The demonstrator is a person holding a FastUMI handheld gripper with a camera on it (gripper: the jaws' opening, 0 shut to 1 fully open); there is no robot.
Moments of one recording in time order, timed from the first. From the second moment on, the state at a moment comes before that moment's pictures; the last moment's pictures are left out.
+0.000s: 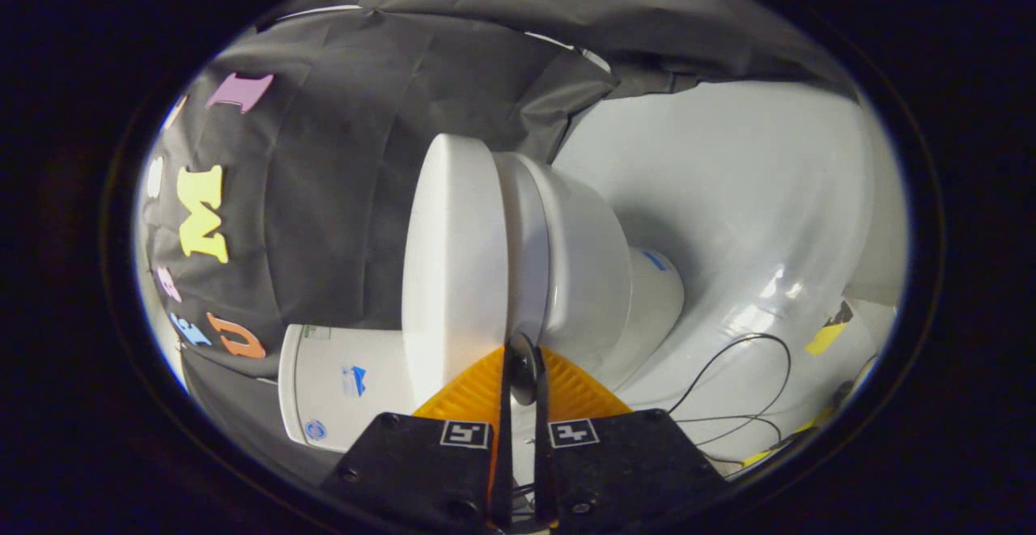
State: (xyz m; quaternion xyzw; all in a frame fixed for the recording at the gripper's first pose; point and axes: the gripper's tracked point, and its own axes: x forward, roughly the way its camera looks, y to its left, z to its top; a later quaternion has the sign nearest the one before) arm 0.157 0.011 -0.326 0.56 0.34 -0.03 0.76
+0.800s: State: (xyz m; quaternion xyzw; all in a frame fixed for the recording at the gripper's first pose) arm 0.155 0.010 -0.299 0.46 0.34 -0.04 0.82
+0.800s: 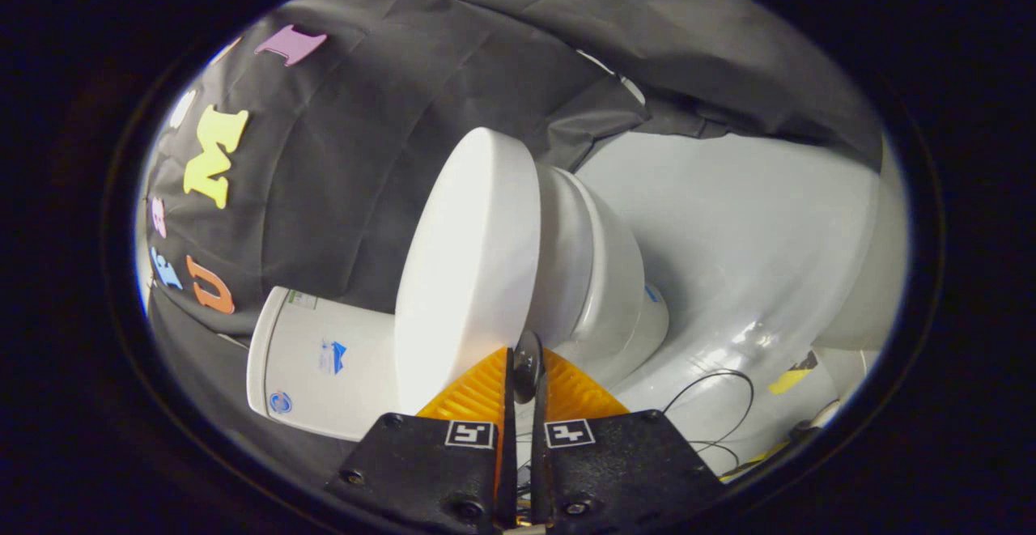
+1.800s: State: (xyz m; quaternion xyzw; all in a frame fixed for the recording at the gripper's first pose) arm 0.161 0.043 -0.198 0.31 0.33 -0.06 0.89
